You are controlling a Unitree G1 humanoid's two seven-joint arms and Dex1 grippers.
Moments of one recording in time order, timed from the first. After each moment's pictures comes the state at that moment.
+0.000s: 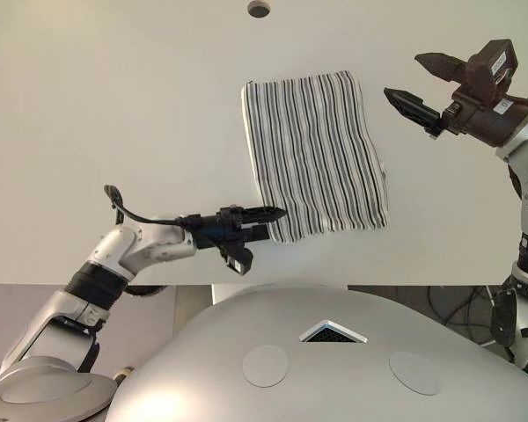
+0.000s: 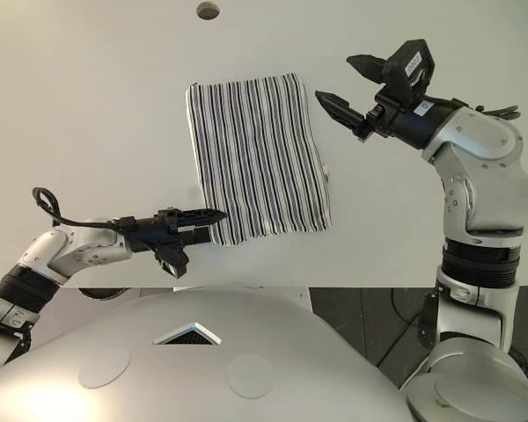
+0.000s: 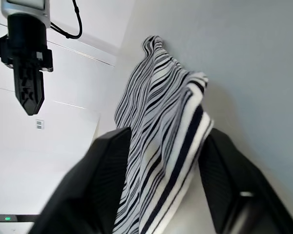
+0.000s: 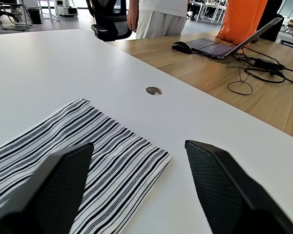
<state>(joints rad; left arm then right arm) 0.09 0.72 -0.53 0.04 0.73 -0.95 -0.20 -0.09 -0.65 -0.12 -0.29 0.39 0.54 0.80</state>
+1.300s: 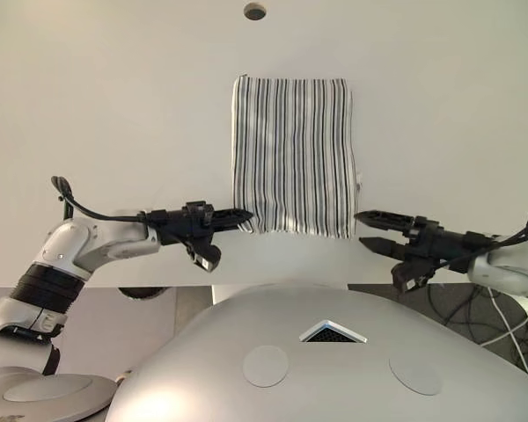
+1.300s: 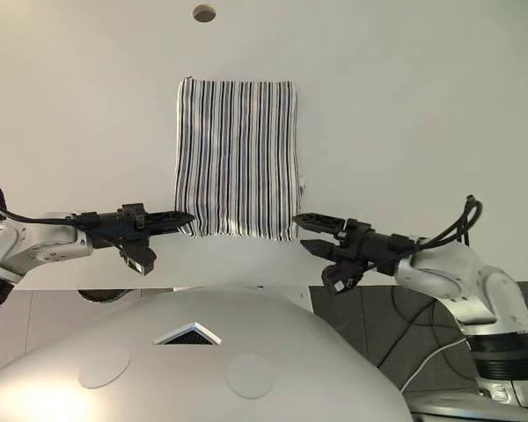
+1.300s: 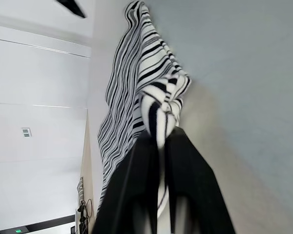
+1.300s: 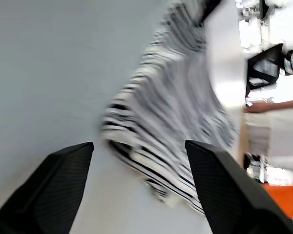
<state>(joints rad) 0.14 0.91 -0.40 -0.02 0.78 -0.99 -0.21 0.48 -0.88 0.01 -0.25 -0.63 -0.95 0.56</state>
